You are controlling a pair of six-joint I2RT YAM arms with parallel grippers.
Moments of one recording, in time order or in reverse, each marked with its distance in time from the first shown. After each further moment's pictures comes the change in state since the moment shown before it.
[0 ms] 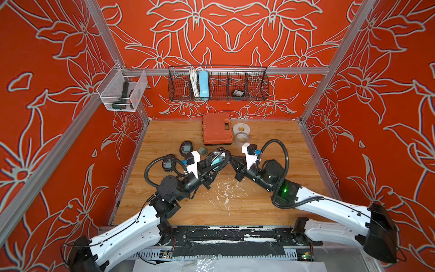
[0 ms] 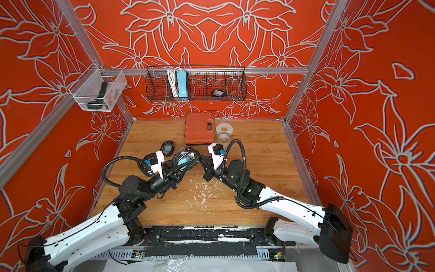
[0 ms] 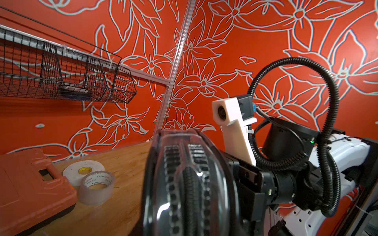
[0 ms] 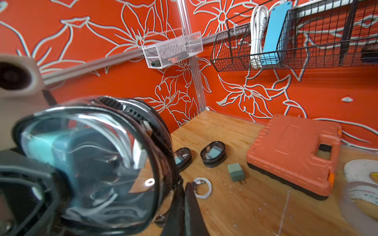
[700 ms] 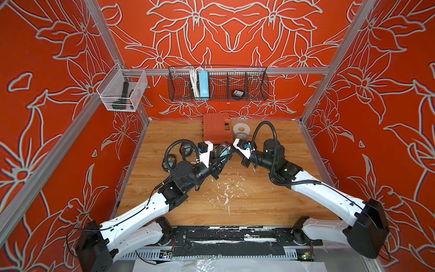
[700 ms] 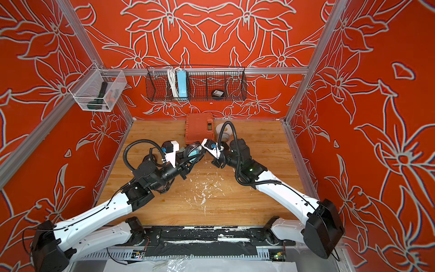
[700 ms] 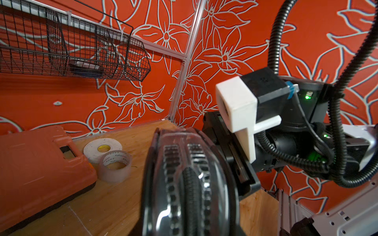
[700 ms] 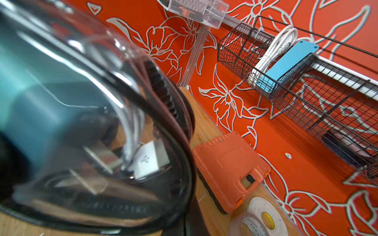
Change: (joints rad) left arm 0.012 0.200 0.167 -0.141 -0.024 0.033; right arm -0.247 0.148 0.225 -0.288 -0.296 -0.663
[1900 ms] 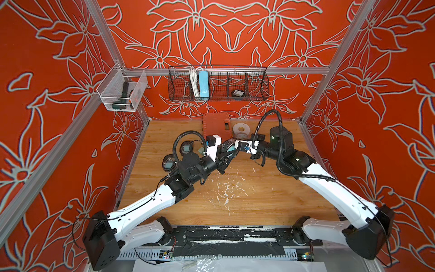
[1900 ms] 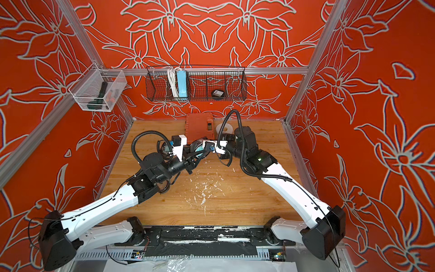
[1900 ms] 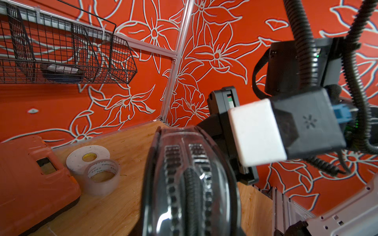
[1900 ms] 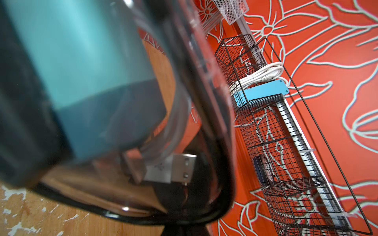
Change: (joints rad) left arm -0.003 0.122 0.122 -0.013 0.061 0.007; right arm -0.067 -0.011 0.234 -0.372 0.024 -0.530
